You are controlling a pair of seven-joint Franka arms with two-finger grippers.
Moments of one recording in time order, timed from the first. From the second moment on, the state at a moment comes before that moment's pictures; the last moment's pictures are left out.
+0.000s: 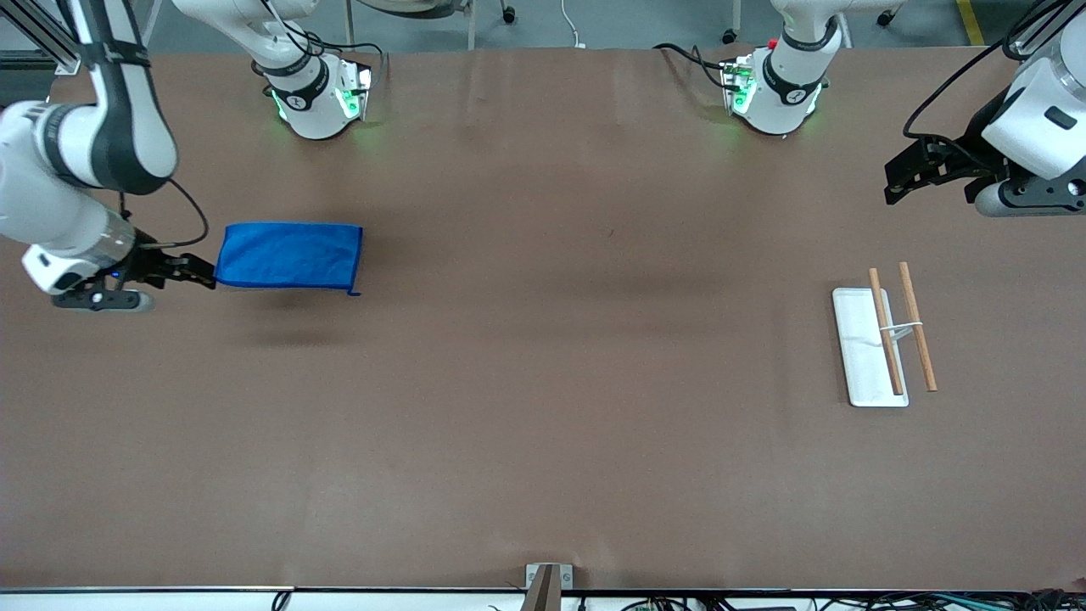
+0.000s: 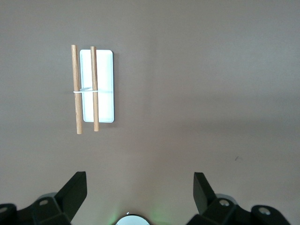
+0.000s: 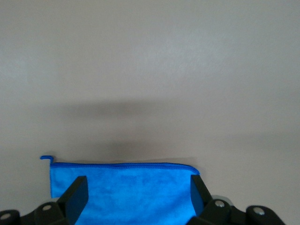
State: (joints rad) left arm 0.05 0.00 -0.21 -1.48 0.00 1.44 -0.16; right arm 0.01 0.01 -0.15 -2.29 0.01 2.26 -0.13
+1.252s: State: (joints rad) left arm 0.06 0.00 -0.20 -1.46 0.00 1.44 -0.16; right arm 0.04 0.18 -0.15 -2.65 0.01 2.72 -0.13
